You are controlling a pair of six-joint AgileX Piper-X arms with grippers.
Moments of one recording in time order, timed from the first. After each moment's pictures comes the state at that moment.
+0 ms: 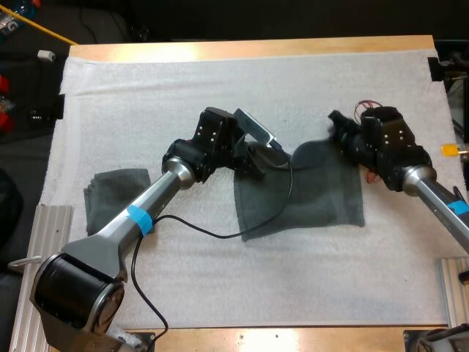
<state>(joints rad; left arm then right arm) -0.47 1.70 -1.13 0.42 0.13 -1.54 0.28 1.62 -0.95 0.15 -0.09 -0.79</state>
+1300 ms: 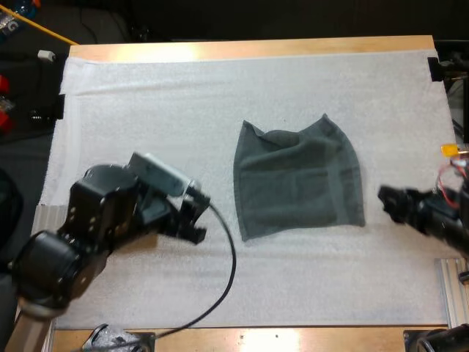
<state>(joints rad) -0.47 0.84 -1.17 1.17 0.20 -1.82 0.28 0.70 -0.95 1.07 -0.18 -1.35</state>
